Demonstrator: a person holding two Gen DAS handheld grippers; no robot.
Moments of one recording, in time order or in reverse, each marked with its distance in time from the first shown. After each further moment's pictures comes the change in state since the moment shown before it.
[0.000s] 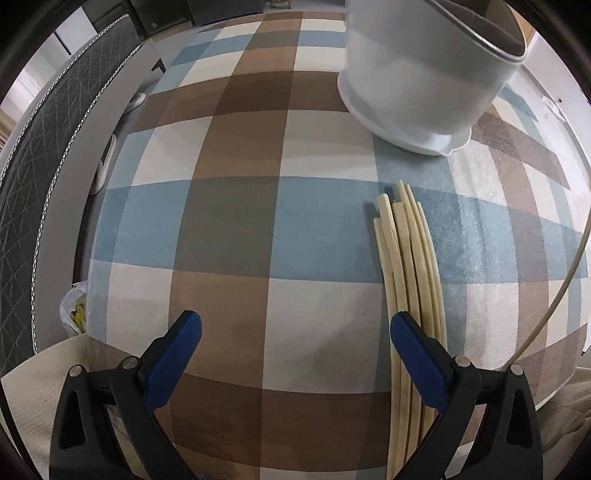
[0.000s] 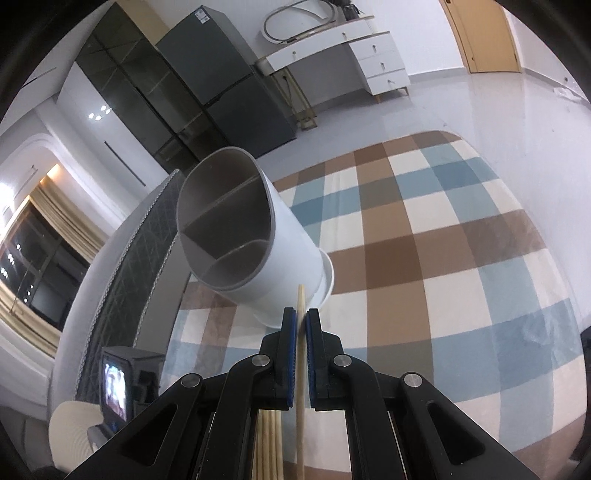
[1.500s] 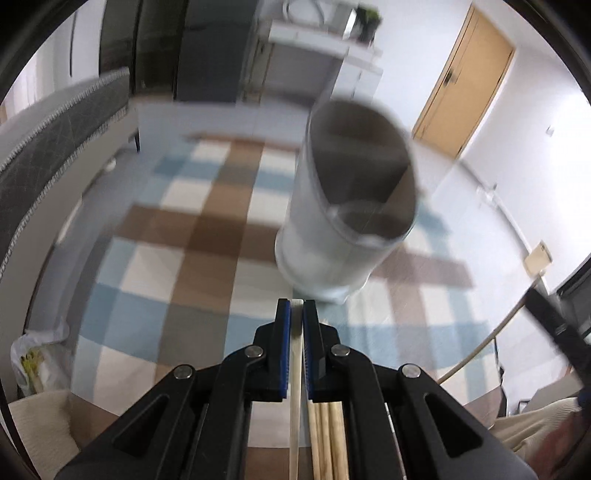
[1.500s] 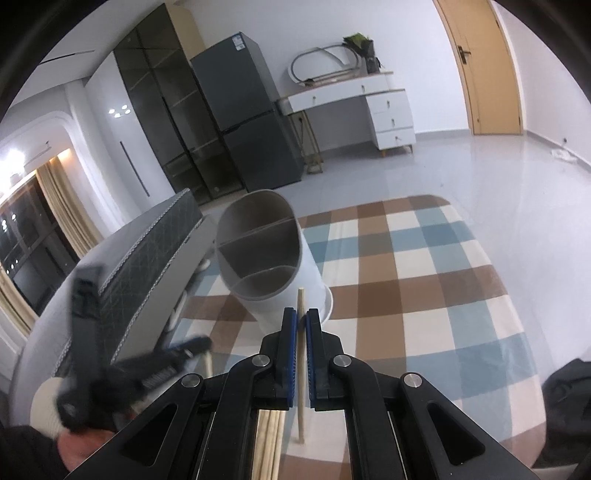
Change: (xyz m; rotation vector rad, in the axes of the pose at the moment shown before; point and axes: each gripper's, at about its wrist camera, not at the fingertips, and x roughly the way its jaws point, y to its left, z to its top) left arm -0.100 0.015 -0.004 -0.074 -0.453 -0.314; right arm -0.060 0.037 -0.021 -0.152 -0.182 -0.064
